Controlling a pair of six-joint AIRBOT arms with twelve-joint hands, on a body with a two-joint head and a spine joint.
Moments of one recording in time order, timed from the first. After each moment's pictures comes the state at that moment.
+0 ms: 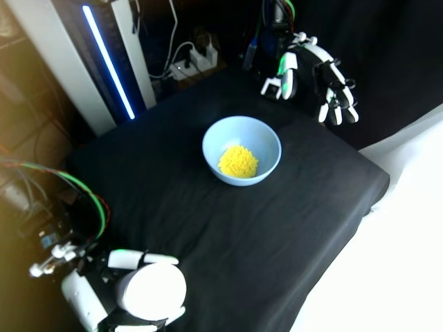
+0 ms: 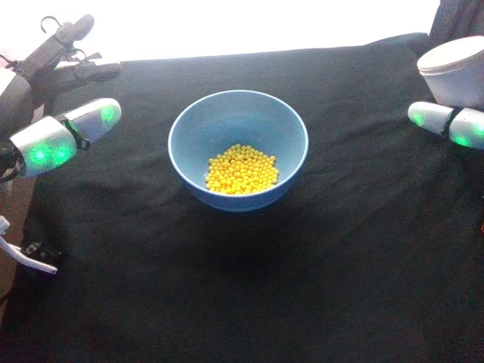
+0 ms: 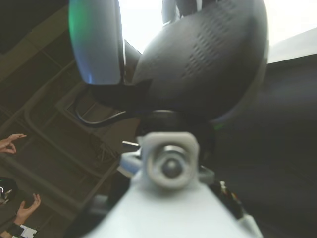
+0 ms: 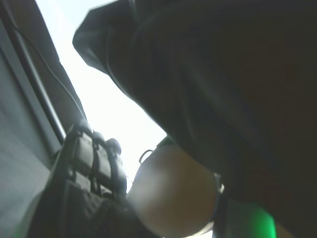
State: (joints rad) left arm 1.09 -1.15 1.31 -0.42 -1.34 0.34; right arm -1.05 -1.50 1.85 0.73 1.04 0.02
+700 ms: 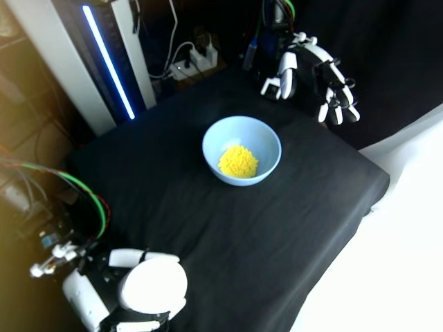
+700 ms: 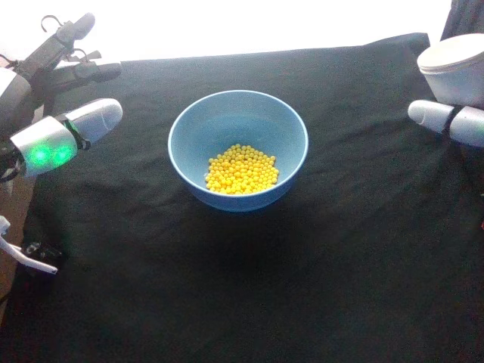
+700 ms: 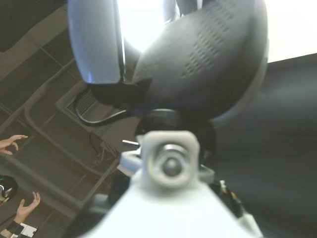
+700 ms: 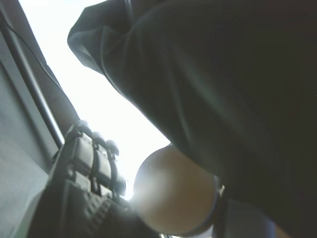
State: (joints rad) left arm 1.09 -1.16 1.31 -0.41 -1.34 0.34; right arm -1.05 -1.50 1.86 0.71 1.04 0.05
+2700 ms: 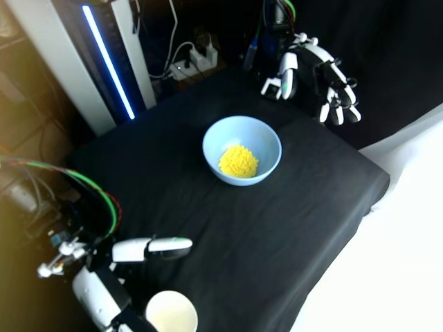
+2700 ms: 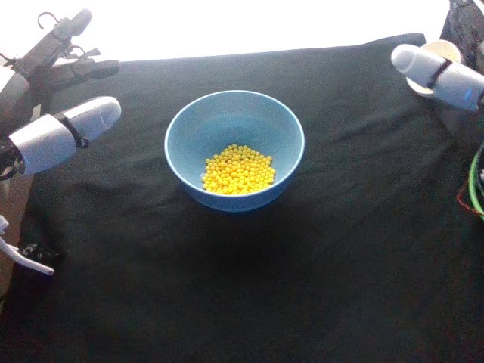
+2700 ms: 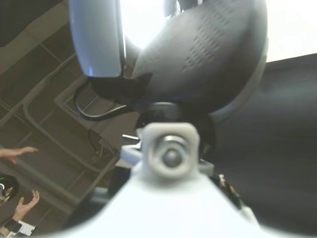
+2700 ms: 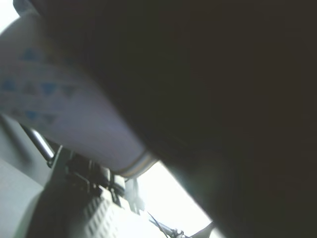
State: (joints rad) left arm 1.09 -1.16 1.33 -0.41 -1.34 0.32; right arm -0.94 -1.53 1.90 0.58 1.05 0.10
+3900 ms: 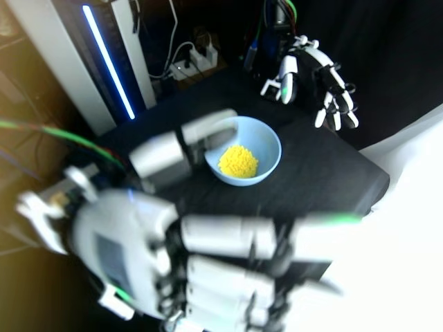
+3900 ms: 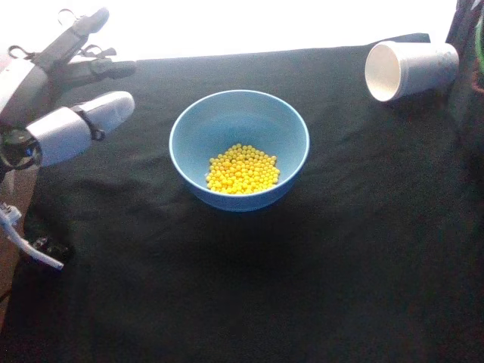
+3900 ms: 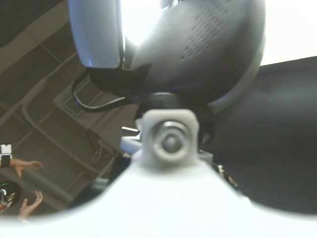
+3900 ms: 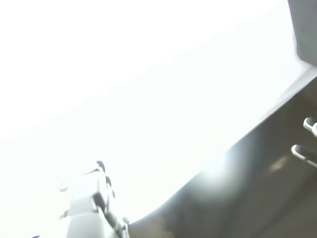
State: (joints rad) left arm 1.02 -1.17 1.34 -0.37 -1.25 0.34; right arm -0.48 -1.25 1.65 -0.05 0.90 0.01
